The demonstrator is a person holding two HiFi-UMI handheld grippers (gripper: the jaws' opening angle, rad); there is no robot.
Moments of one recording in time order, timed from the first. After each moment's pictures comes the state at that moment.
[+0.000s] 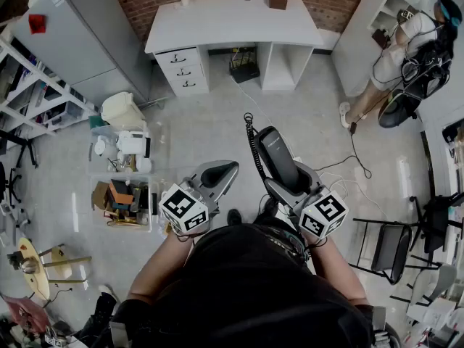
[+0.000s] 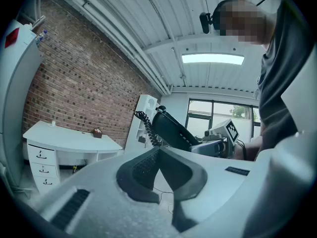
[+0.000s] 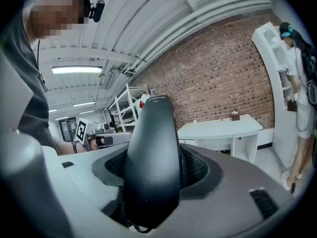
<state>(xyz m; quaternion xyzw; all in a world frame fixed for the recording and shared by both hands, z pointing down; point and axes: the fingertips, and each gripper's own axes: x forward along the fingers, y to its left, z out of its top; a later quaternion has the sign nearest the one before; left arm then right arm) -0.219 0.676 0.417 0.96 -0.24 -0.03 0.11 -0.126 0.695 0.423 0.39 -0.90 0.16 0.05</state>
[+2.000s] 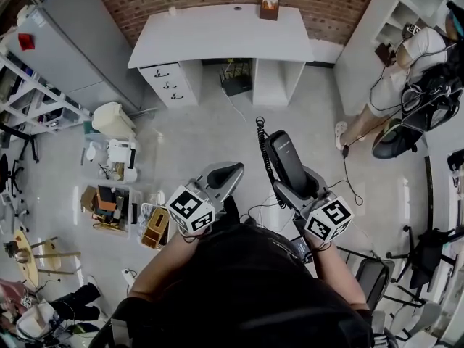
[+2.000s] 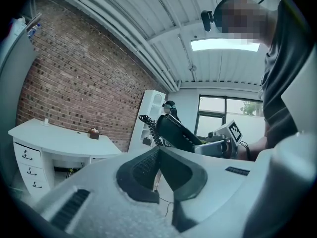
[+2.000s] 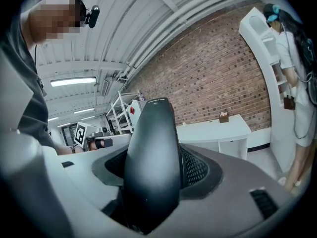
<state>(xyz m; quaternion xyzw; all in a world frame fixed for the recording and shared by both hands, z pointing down) 0.005 0.539 0.424 0.95 -0.28 -0.02 0.12 0.110 0.557 0.433 0.38 -0.91 0.19 0.03</state>
